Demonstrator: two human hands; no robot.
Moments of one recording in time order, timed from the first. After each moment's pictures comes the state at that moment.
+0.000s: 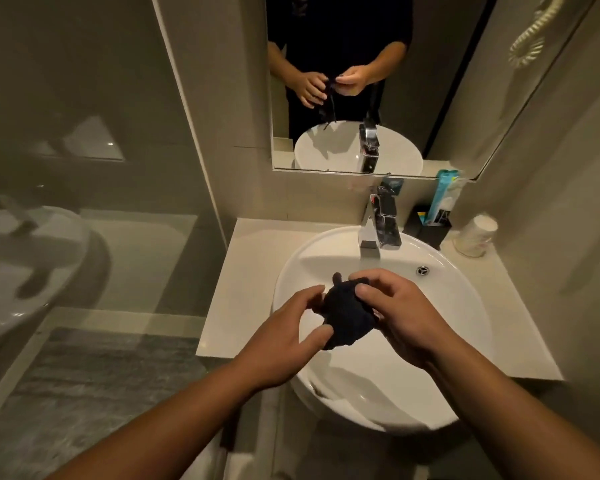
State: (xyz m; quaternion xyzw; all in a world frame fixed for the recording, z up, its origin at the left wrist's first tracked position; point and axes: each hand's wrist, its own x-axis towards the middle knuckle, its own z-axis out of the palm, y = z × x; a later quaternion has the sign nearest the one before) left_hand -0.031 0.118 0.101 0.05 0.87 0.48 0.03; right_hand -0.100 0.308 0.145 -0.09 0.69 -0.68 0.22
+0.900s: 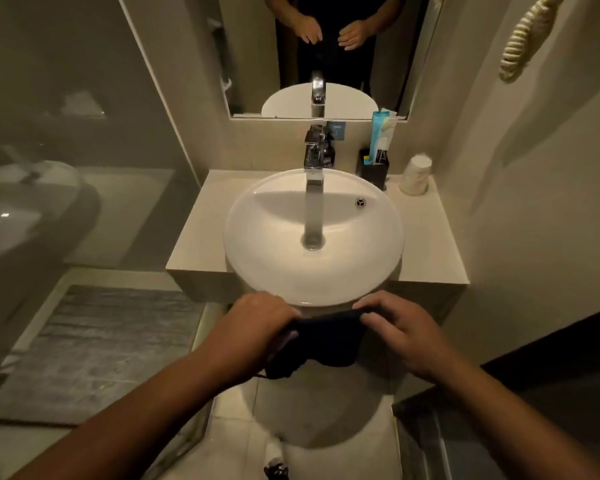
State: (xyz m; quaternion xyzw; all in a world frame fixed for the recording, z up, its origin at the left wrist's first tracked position) left_hand 0.113 0.273 0.124 0.19 0.98 0.10 -0.01; right_hand 0.055 0.523 0.118 -0.28 0.84 -0.45 0.13
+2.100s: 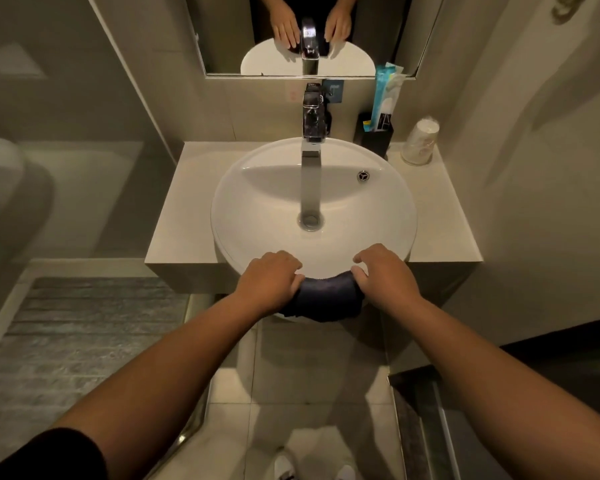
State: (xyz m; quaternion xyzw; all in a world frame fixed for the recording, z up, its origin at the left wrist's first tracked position) left_hand -0.003 0.239 0.007 0.06 0.99 0.13 0.05; right_hand -0.044 0.456 0.016 -0.12 0.97 -0.18 0.07
